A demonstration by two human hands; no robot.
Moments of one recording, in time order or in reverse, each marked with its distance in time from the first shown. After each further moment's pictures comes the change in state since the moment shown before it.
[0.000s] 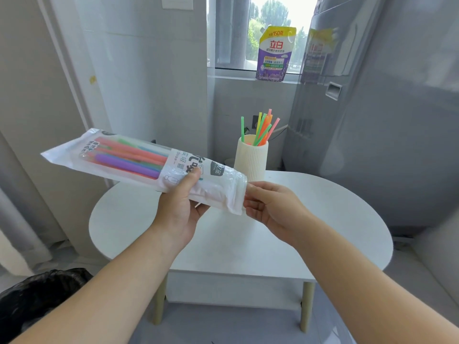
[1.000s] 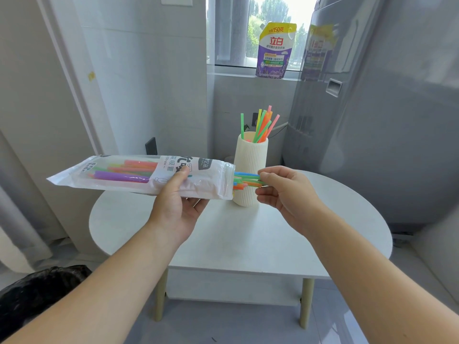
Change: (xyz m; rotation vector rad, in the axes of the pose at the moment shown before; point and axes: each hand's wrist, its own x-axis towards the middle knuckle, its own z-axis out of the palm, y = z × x) left_hand 0.000 0.003 -0.003 -0.179 0.080 -0.121; right_hand -0.003 -0.019 -0.011 -0.139 0.136 -0.142
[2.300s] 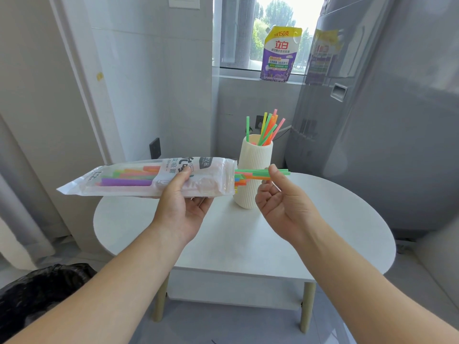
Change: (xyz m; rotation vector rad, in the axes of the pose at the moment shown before) left_hand -0.003 0.003 0.004 -0.114 0.034 -0.038; right_hand -0.007 0.009 0.019 0.715 -0.070 0.175
